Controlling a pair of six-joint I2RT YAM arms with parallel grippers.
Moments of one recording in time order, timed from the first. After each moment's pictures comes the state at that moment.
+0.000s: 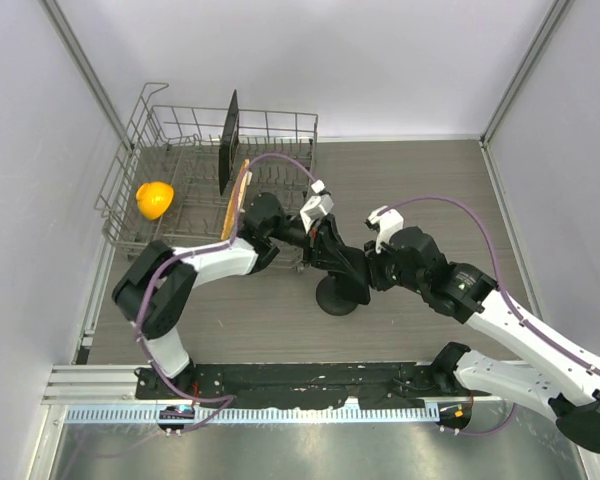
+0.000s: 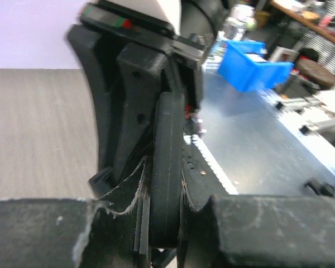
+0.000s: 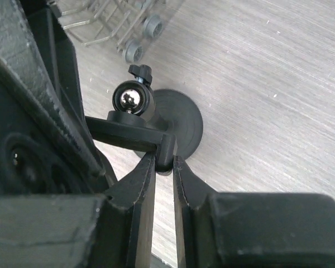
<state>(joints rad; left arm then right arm) -0.70 1.78 1.01 1.13 1.33 -0.60 0.78 0.90 0.87 -0.62 0.08 0.24</state>
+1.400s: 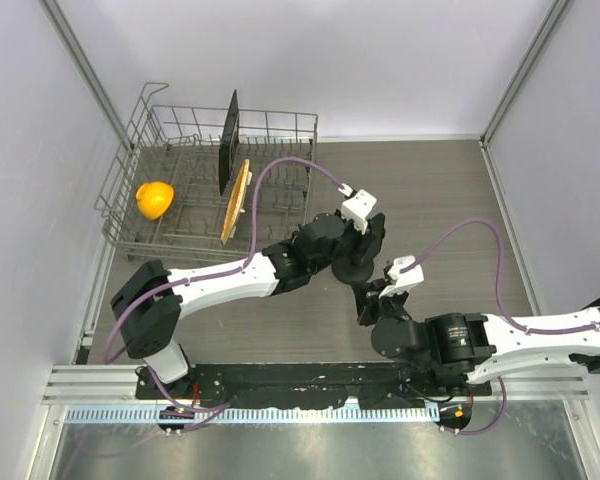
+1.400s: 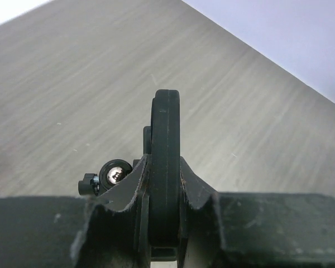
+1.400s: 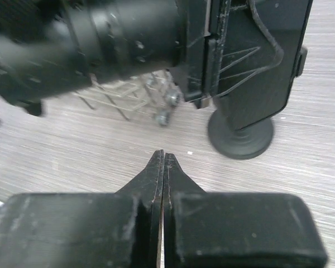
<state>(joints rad) -1.06 1.65 1.18 0.22 -0.14 -0.17 1.59 0.81 0.73 -0.51 1.19 0.75</state>
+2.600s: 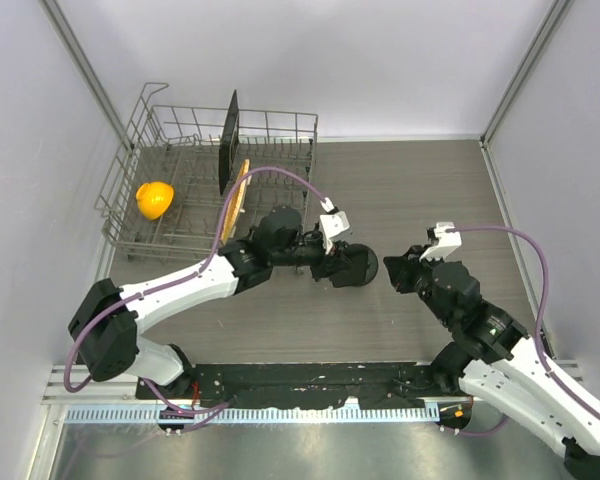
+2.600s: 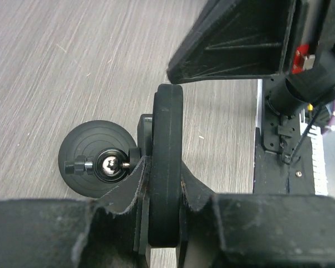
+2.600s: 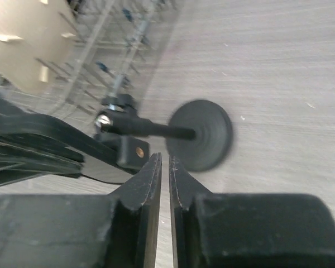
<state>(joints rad) -0.93 1.42 1.01 0.09 0.43 0.03 0.79 0.52 0.58 -0.45 0.43 0.51</state>
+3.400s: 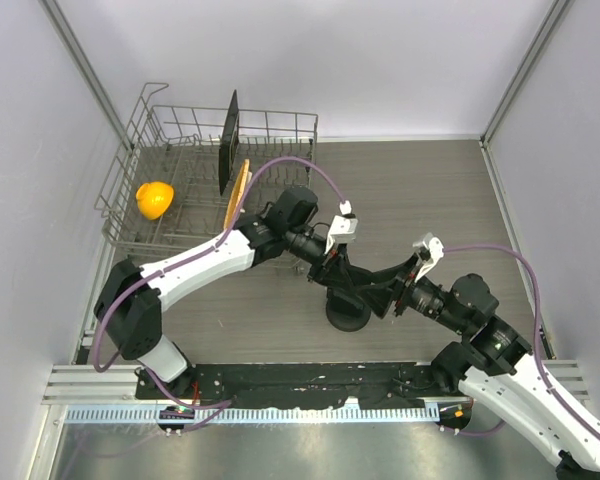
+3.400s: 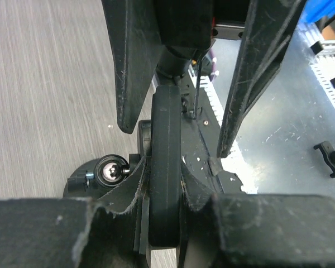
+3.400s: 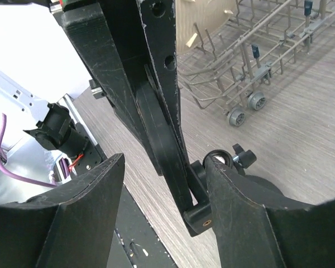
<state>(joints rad) -0.85 1.60 1.29 -0.36 1.03 0.29 0.69 0.36 0.47 -0.18 -0.25 0.42</state>
